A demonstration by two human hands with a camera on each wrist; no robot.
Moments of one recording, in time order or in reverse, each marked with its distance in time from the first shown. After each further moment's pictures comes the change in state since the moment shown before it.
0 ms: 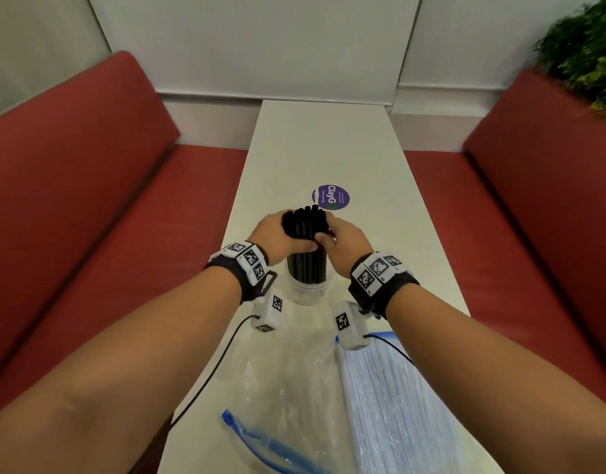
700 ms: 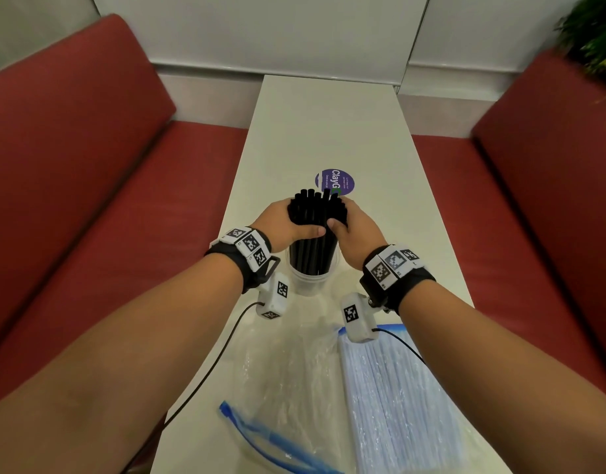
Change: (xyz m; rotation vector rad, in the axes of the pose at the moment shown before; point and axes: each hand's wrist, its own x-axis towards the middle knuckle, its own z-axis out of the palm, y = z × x) left_hand 0.013 -0.006 0.005 -0.117 -0.093 0.022; right_hand 0.009 0.018 0.002 0.103 0.035 0.034
